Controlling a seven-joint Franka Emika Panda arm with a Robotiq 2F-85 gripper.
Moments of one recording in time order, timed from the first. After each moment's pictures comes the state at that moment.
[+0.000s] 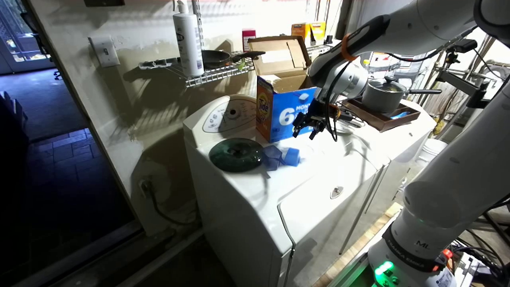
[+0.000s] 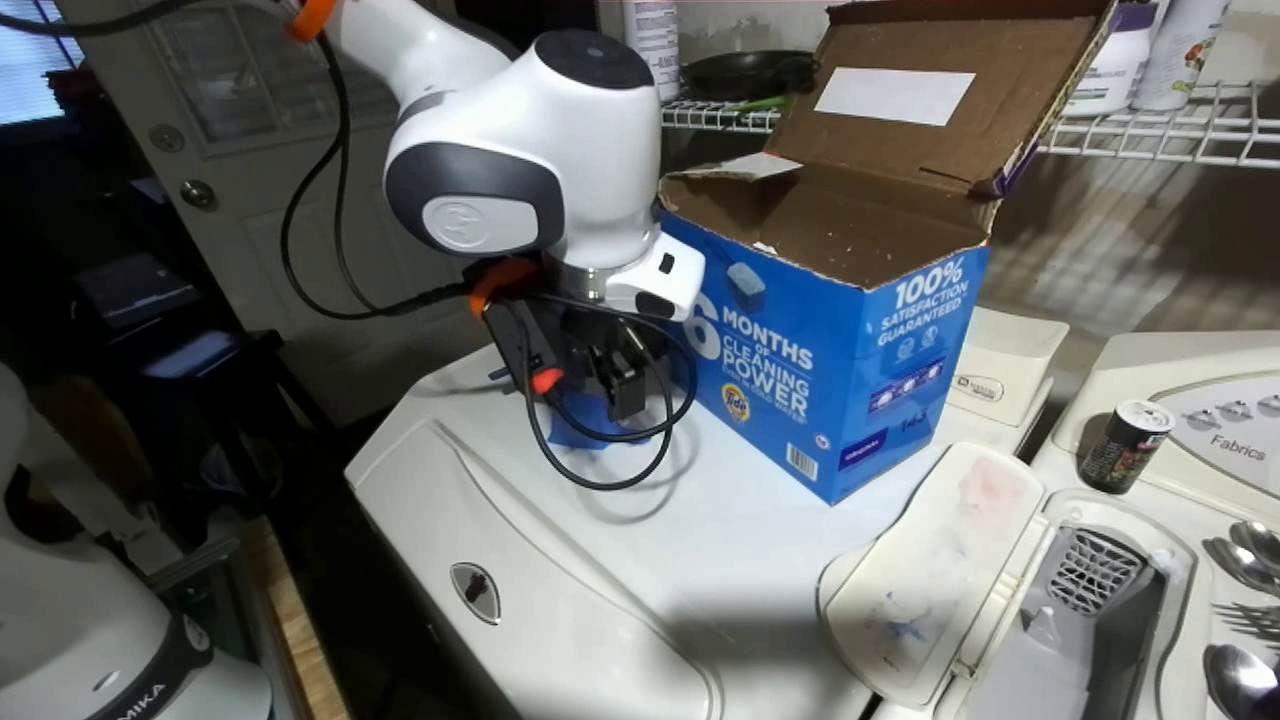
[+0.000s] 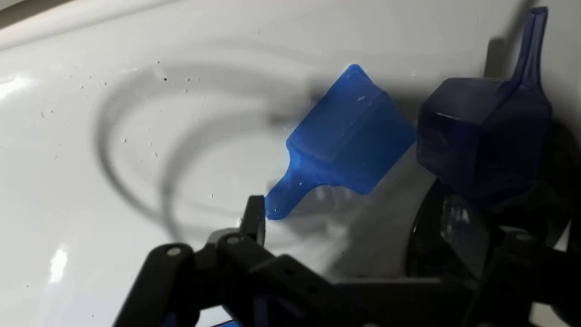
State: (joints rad) arm -0.15 -0.12 -0.14 -2.48 0.46 2.35 -0.37
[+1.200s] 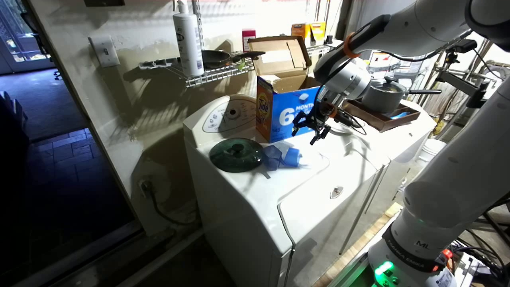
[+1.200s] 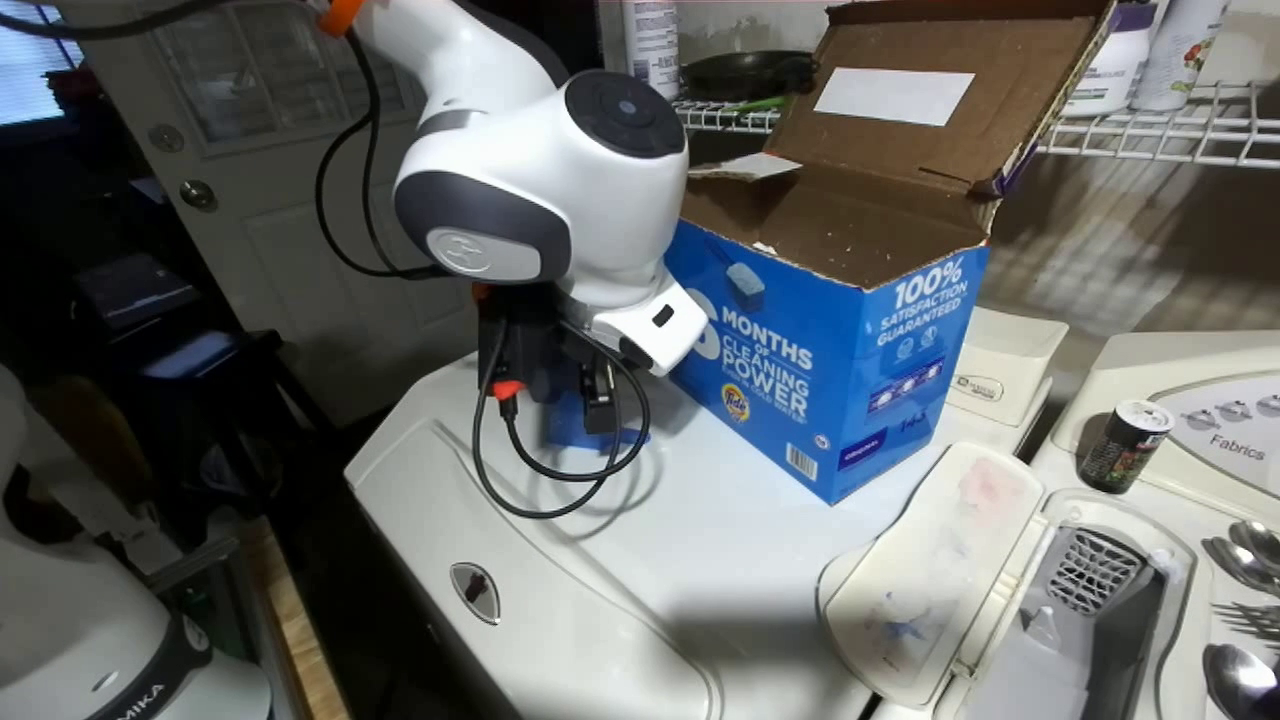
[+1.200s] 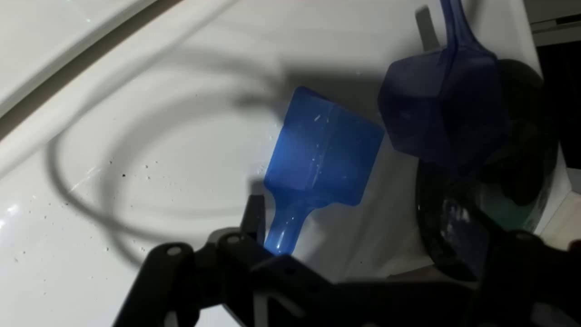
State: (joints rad) arm -0.15 -0.09 -0.20 -2.47 0.63 2.26 -0.18
